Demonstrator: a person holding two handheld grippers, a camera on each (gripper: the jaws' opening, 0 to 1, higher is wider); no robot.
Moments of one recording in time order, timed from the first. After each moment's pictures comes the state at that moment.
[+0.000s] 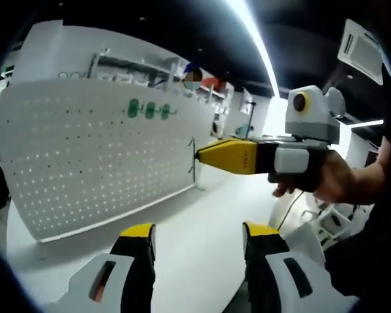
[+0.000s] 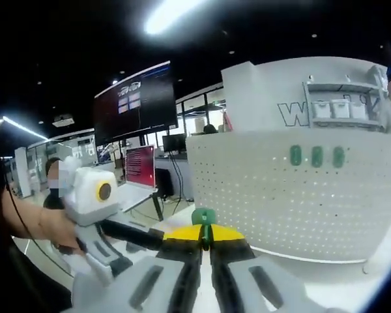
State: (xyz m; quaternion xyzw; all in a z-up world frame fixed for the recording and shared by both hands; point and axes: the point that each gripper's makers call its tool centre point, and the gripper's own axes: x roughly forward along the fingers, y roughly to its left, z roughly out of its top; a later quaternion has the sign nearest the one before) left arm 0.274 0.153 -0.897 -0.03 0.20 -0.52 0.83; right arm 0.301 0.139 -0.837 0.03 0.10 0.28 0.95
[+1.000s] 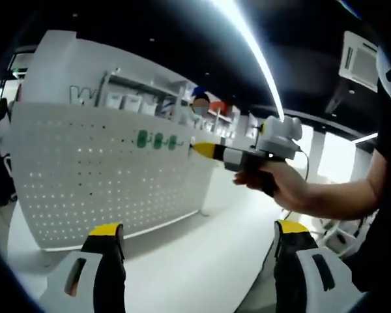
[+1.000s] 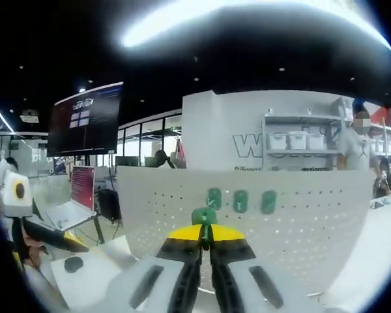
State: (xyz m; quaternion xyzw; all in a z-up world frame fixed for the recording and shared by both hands) left arm 0.281 0.161 -0.857 -0.07 0.14 -0.49 0.86; right arm 0.388 0.020 -0.796 0.00 0.00 0.12 0.99
